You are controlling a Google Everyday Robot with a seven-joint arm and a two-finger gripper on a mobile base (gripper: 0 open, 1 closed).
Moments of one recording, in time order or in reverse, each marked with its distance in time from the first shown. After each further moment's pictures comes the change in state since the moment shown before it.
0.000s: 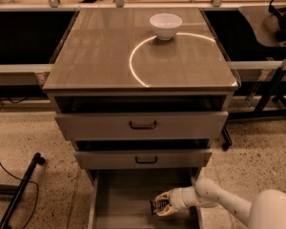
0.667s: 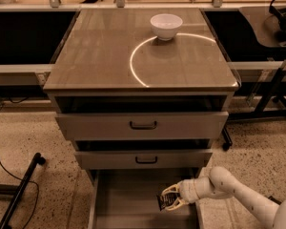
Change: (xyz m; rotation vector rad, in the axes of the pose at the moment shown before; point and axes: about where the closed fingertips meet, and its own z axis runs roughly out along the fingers) arm -0.060 -0.009 -0.088 -0.016 -0.132 -0.144
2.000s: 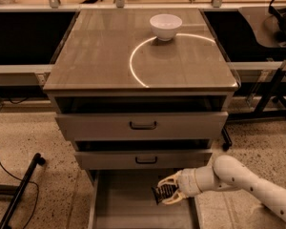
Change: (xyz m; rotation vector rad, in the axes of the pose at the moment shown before) arm -0.146 -0.026 -0.054 0.031 0.087 -0.213
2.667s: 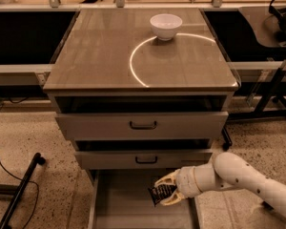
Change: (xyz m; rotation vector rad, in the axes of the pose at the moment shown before) arm -0.063 -0.010 -0.023 -0.008 0.021 -0.103
